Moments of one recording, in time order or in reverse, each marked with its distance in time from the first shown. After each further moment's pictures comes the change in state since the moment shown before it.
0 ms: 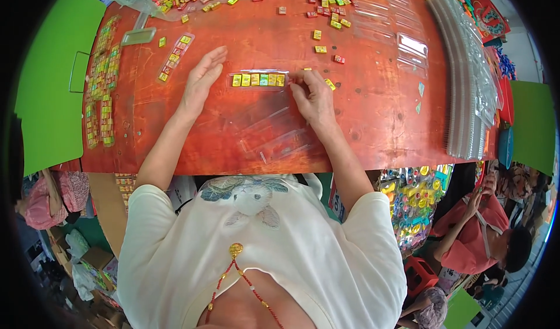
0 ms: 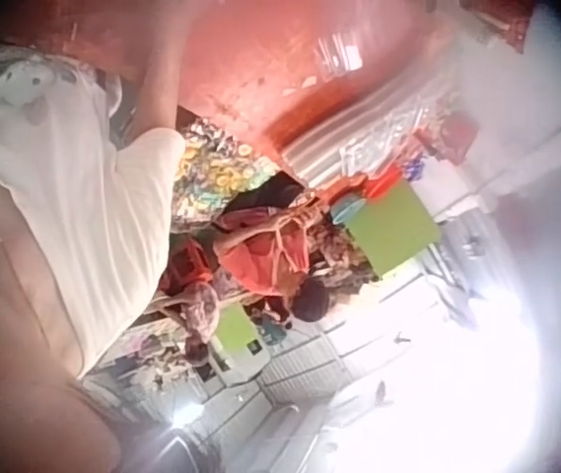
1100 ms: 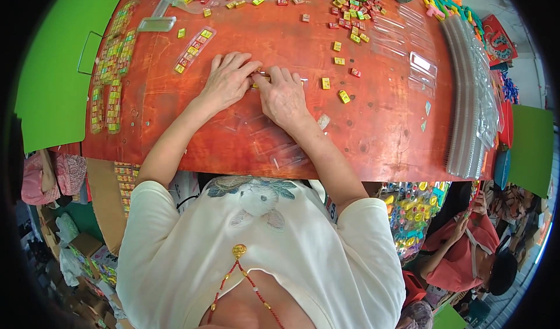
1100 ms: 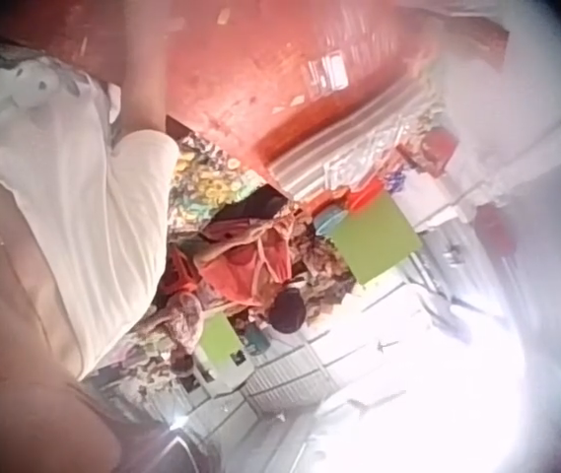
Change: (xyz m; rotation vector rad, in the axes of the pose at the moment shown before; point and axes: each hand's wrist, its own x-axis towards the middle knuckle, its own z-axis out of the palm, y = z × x) left_hand 0.004 -0.005 -0.001 1.159 -0.053 0.427; right_hand 0.022 -0.053 0.070 -0.429 -0.118 -0.483
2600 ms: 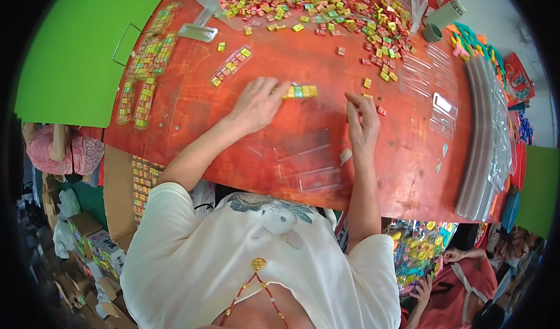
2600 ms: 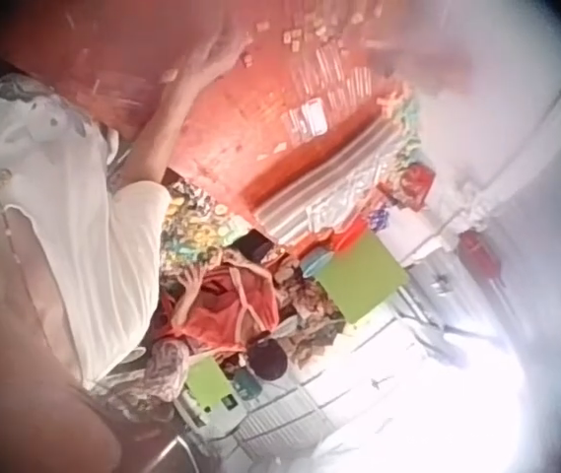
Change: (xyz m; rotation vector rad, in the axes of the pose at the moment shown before) left_hand -0.007 0.009 -0.009 0.023 0.080 0.020; right_hand -0.025 0.064 -0.053 0.609 0.262 0.471
